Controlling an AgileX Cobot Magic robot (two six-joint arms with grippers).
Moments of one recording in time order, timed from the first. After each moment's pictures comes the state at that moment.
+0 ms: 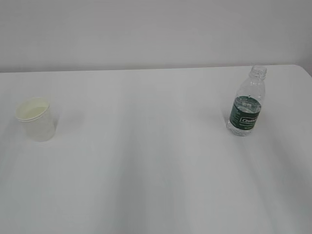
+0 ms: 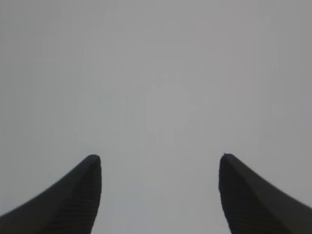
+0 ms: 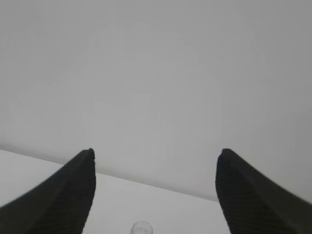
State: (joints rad) left arm -0.03 0.64 -0.52 0.16 -0.53 -0.25; right arm 0.16 0.83 -0.66 -0.13 -0.10 -0.05
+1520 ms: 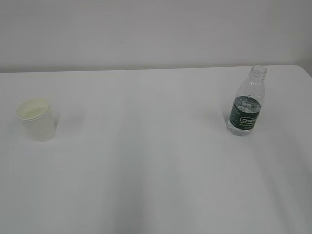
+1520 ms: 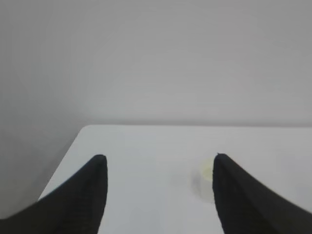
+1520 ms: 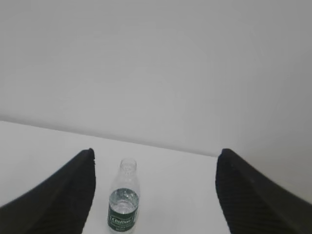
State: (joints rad) left arm -0.03 0.18 -0.80 0.21 0.84 -0.16; right arm 0.16 0.43 -0.72 -0.13 0.47 -0.05
